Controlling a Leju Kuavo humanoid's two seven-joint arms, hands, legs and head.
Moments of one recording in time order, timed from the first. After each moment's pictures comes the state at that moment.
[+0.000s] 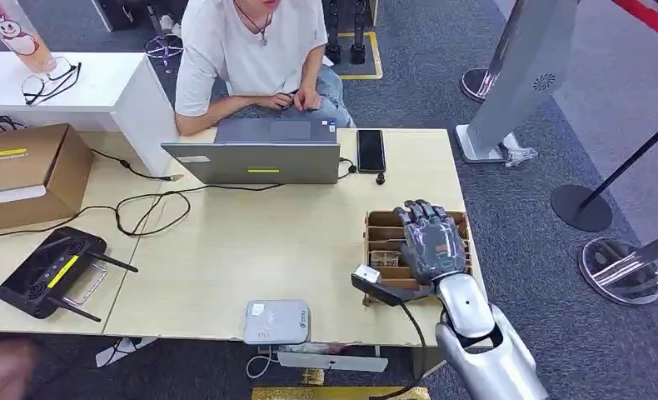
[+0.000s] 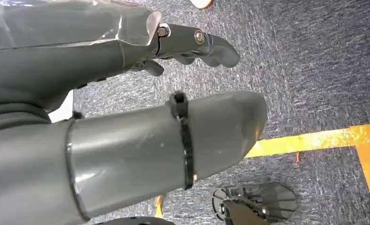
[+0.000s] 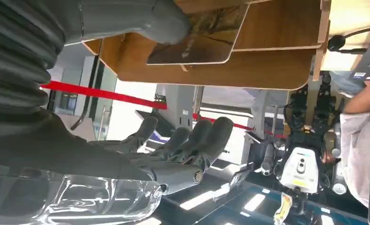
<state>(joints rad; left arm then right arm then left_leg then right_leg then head) -0.09 -0.12 0.08 -0.19 -0.44 0.41 -0.03 -0.22 -0.11 0.34 -1.33 1.40 -0.14 0.06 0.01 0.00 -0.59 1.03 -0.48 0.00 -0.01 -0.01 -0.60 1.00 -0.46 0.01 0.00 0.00</state>
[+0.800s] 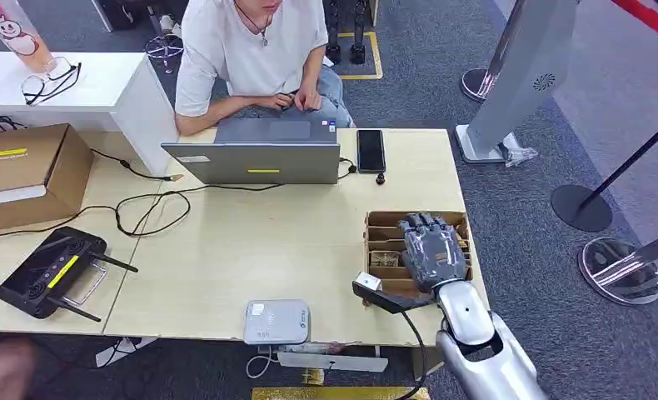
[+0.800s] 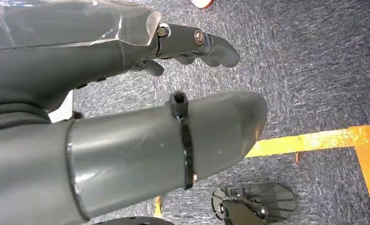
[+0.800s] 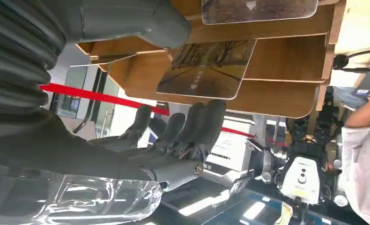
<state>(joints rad) -0.09 -0.12 0.09 -0.19 -0.44 0.41 -0.03 -0.19 -0.11 0.34 -1.33 1.41 -0.13 0.07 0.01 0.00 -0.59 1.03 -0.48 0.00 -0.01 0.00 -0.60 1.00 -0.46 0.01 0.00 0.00</state>
